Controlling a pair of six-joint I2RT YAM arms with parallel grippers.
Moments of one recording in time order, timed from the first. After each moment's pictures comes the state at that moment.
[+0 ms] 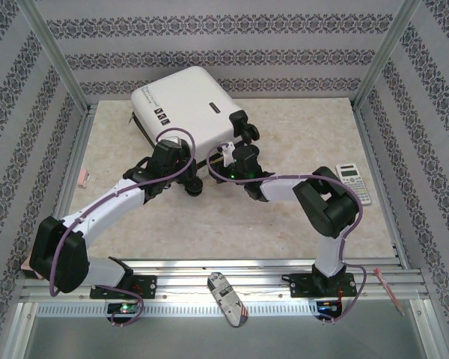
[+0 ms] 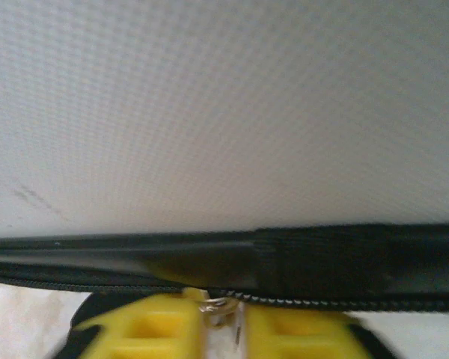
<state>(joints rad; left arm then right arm) -0.48 1.36 0.96 -0.36 -0.15 -0.51 0.62 1.89 0.97 0.48 -0.24 0.33</state>
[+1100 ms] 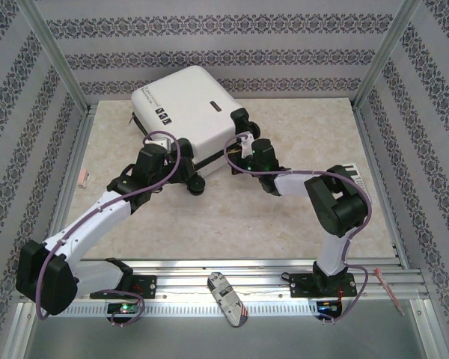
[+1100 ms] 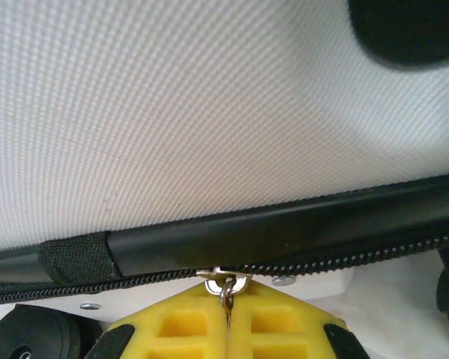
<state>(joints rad) -0.43 1.18 0.88 -0.35 -0.07 -0.53 0.47 1.85 0.93 0.50 -0.26 0.28</state>
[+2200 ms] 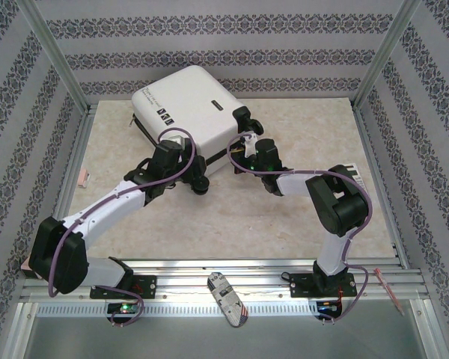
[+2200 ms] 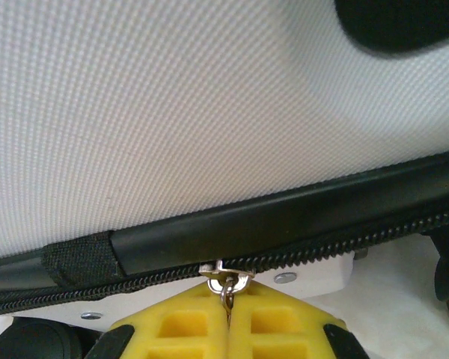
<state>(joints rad) -0.50 1.36 0.95 -0.28 -0.06 -0.60 0.45 1.85 0.90 0.54 -0.28 0.28</state>
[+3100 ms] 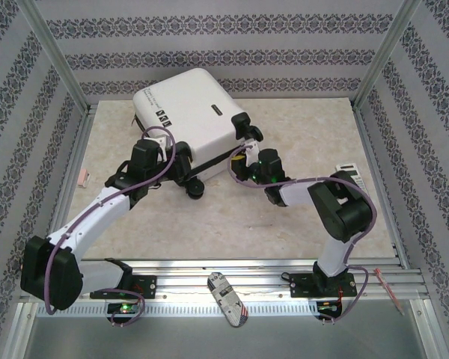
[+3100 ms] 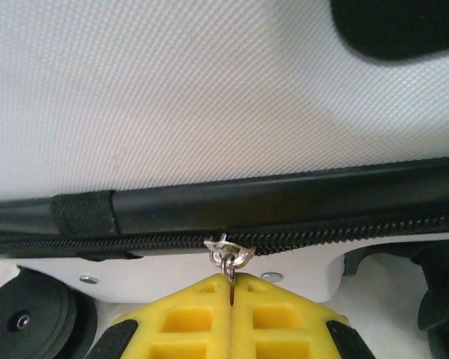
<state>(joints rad) -0.33 1.21 0.88 -0.30 0.18 -0.52 0.48 1.77 0.74 0.68 -0.27 0.22</state>
